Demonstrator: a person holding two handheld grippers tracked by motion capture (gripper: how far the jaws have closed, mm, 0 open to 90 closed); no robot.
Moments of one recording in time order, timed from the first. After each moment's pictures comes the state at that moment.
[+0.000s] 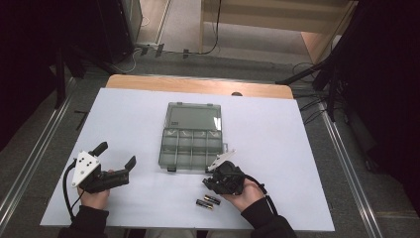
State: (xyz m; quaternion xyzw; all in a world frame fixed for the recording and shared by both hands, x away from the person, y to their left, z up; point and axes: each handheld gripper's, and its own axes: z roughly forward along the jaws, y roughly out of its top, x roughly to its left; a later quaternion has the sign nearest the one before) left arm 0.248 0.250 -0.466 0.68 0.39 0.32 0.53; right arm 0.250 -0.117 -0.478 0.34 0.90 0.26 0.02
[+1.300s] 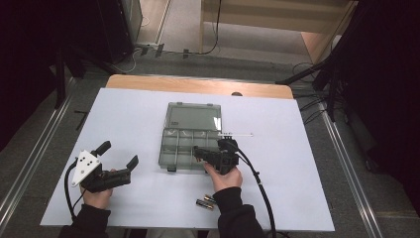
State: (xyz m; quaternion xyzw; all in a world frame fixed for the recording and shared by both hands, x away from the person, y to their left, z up) left arm 0.249 0.246 -0.465 0.67 0.39 0.30 0.55; right arm 0.297 -0.110 -0.472 0.58 0.67 0.45 -0.06
